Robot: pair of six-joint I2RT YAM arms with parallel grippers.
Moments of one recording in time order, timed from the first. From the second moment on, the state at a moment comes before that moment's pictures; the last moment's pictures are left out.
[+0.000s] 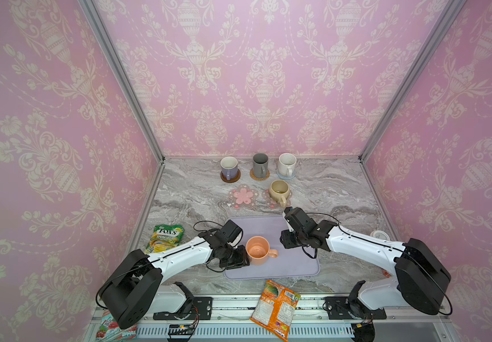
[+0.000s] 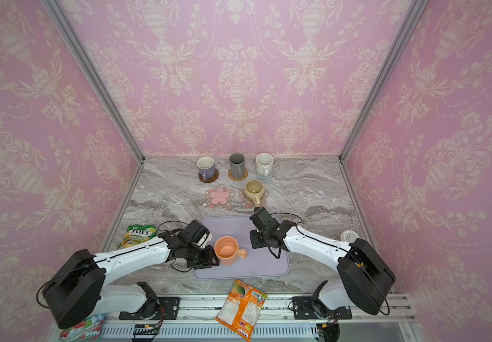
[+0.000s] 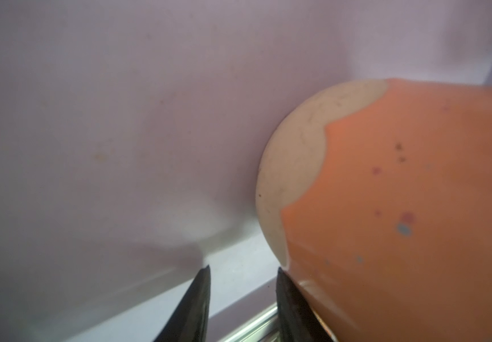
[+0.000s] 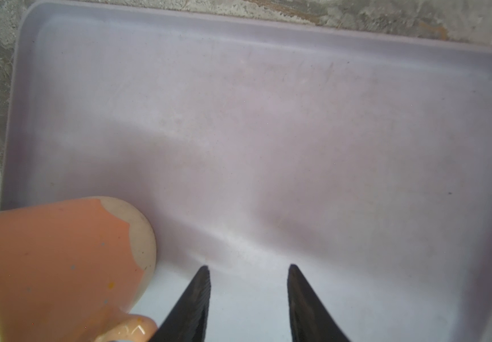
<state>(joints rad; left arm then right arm) -0.70 1.32 0.58 -0.47 0.43 -0.84 0.74 1.42 0.80 -0.45 0.01 0.53</state>
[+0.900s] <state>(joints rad) -0.70 1.55 0.86 -0.32 0.45 -0.85 0.76 1.37 0.74 -0.46 0.00 0.58</state>
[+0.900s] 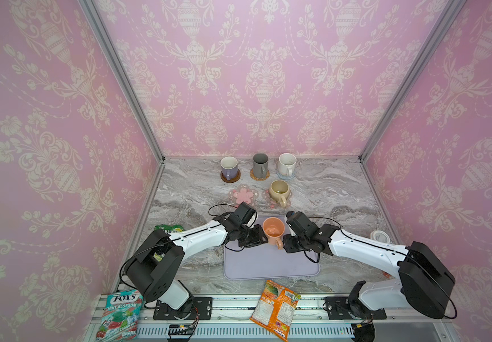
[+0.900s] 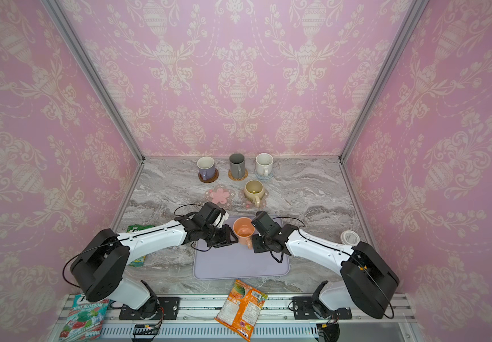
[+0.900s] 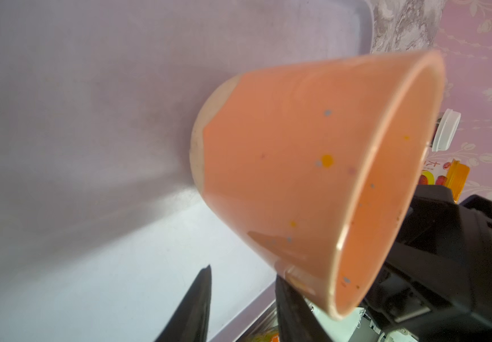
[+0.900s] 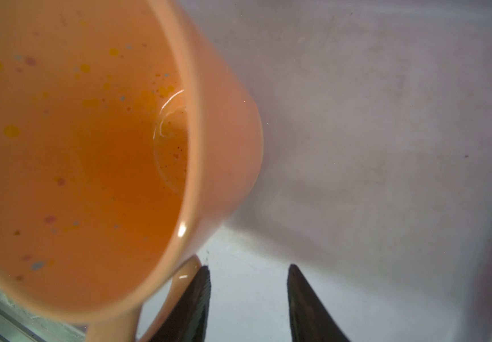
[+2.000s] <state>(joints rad) -0.70 1.62 1.08 -0.99 0.16 -0.47 0.99 1.46 0.86 -0.51 0.10 0.70</state>
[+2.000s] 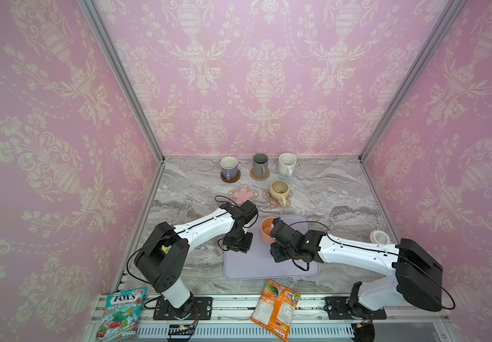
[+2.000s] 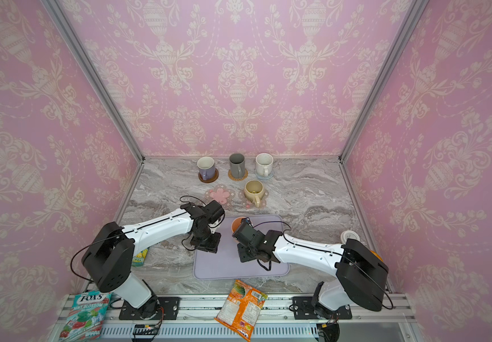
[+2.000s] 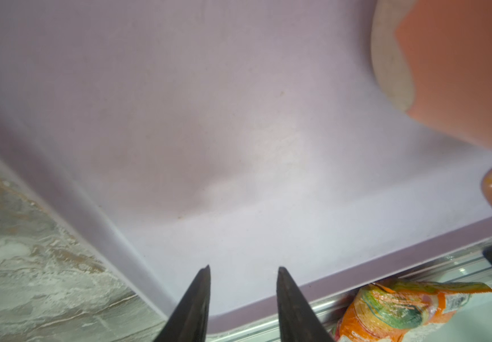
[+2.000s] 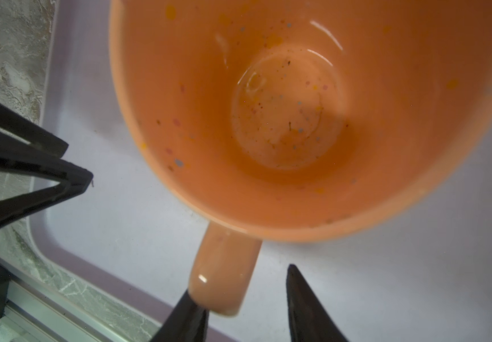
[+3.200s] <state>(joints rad) -0.64 1.38 0.94 -1.01 0.04 -0.49 1.09 1.65 1.06 -0.44 0.02 0.62</state>
